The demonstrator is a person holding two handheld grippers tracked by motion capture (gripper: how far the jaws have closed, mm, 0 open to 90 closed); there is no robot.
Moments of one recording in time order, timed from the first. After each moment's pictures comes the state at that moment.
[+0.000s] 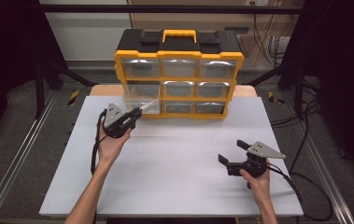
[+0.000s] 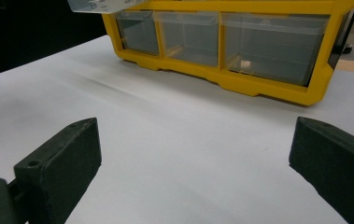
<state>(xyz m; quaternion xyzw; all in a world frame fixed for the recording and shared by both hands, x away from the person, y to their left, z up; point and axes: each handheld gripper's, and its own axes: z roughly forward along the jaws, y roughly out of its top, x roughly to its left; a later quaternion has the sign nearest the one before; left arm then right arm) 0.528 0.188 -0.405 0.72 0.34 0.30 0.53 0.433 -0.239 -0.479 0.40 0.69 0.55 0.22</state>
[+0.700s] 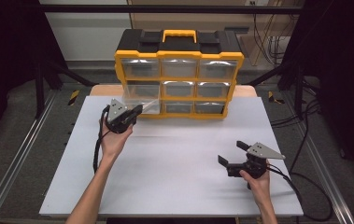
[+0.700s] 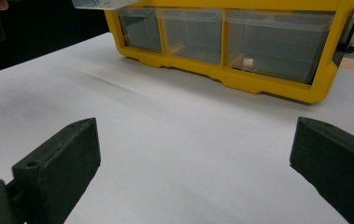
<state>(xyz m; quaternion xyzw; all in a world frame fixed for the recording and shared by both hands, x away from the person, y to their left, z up) 0.542 0.182 -0.403 0.72 0.34 0.30 0.52 0.432 -0.239 -0.481 0.40 0.70 0.55 0.22</state>
